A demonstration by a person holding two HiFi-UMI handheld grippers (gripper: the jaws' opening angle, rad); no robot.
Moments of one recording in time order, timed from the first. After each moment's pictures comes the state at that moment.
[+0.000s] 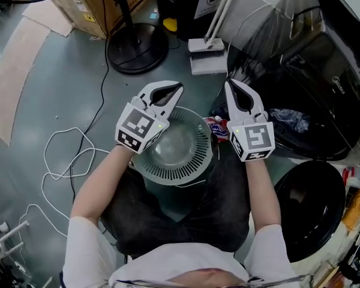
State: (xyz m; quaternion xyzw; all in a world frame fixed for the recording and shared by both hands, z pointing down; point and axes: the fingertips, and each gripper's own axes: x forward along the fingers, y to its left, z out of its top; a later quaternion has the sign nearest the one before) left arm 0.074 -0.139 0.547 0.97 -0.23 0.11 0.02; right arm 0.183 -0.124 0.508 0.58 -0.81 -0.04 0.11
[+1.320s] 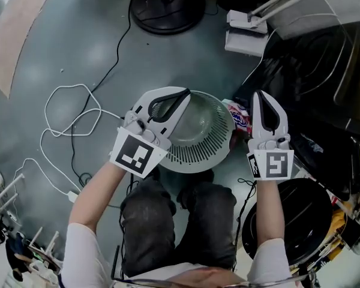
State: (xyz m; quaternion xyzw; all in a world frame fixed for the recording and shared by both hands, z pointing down) left arm -0.010 -0.144 0.558 0.95 -0.30 0.12 0.04; right arm 0.138 -0.155 0.550 0.53 -0.84 0.01 0.14
